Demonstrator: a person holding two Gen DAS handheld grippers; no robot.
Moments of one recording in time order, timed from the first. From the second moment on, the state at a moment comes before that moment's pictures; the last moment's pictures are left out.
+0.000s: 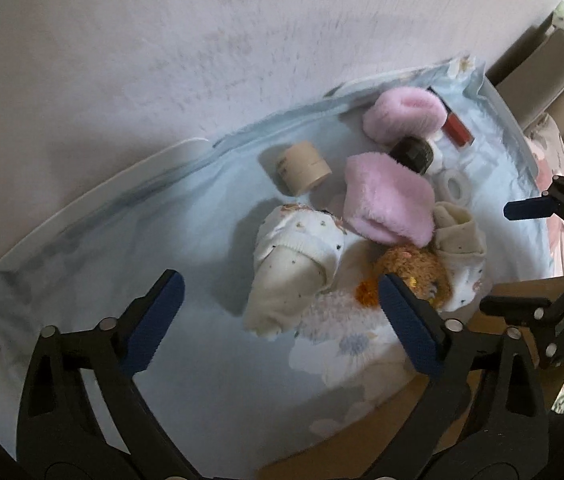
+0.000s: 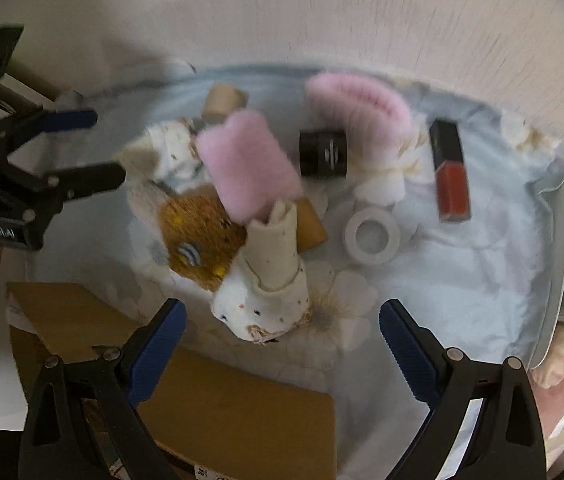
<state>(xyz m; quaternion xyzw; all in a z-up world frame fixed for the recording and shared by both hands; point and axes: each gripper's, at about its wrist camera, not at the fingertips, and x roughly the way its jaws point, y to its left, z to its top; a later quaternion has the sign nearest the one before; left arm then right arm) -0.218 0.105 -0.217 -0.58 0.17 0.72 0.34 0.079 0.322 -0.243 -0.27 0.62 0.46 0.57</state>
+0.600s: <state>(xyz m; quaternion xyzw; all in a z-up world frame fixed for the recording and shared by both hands) -0.221 0.115 -0.240 -0.60 0.17 0.69 0.37 0.064 0.318 -0.274 -0.27 0.66 0.47 0.53</state>
